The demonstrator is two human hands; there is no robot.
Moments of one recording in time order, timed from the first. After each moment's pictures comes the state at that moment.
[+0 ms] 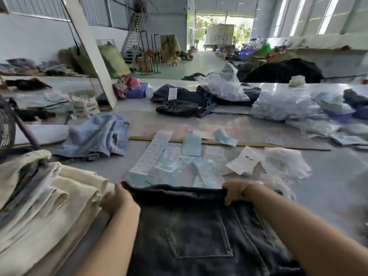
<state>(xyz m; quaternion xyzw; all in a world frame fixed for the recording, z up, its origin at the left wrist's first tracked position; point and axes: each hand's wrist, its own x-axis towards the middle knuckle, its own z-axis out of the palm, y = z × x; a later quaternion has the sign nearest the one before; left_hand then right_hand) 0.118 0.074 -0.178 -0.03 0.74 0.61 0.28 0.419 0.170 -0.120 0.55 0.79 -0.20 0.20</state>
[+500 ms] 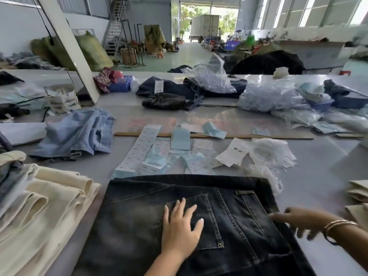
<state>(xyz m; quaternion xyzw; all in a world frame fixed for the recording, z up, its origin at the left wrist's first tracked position) 0.276 0.019 -0.222 0.67 0.71 0.20 0.14 0.585 0.097 -0.137 0.72 0.58 -0.35 0.15</state>
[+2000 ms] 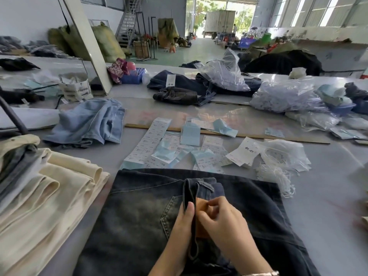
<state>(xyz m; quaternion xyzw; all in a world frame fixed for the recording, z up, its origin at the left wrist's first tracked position) 0.274 -0.019 -0.177 0.32 0.43 0.54 0.65 0.387 0.010 -0.128 0.64 0.69 -0.27 -0.20</state>
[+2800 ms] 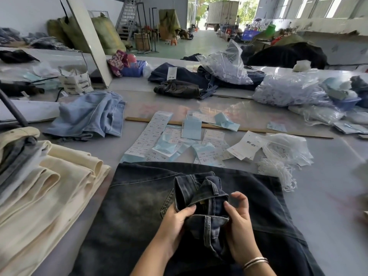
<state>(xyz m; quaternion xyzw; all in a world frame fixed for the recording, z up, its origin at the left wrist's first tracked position) 0.261 -0.007 -0.186 0.20 0.43 0.57 0.67 0.409 0.026 -0.200 0.36 0.31 -0.66 -0.58</state>
